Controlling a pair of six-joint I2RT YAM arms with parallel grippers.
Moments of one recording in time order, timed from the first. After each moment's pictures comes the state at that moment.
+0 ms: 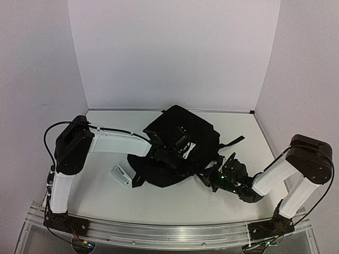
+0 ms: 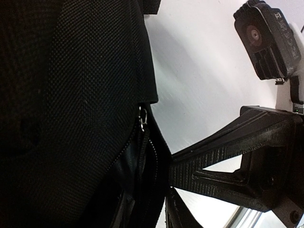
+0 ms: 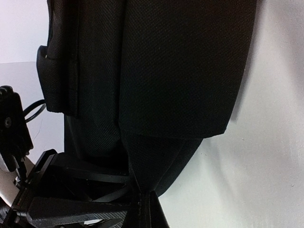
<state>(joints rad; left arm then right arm) -1.06 2.14 1.60 -0.38 0.23 -0.42 0.88 1.66 0.34 0.92 0.05 1.40</state>
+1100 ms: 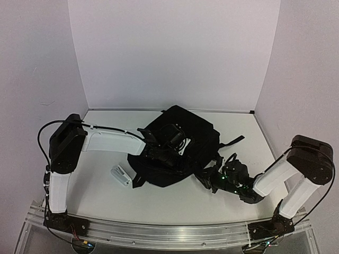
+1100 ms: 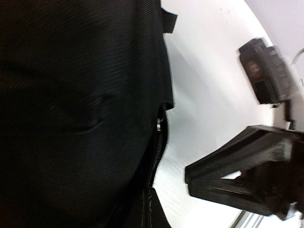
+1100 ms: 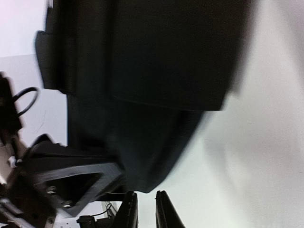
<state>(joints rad) -1.05 2.07 1.53 -0.33 0.17 -0.45 0.88 1.66 0.32 0.96 0.01 1.42</state>
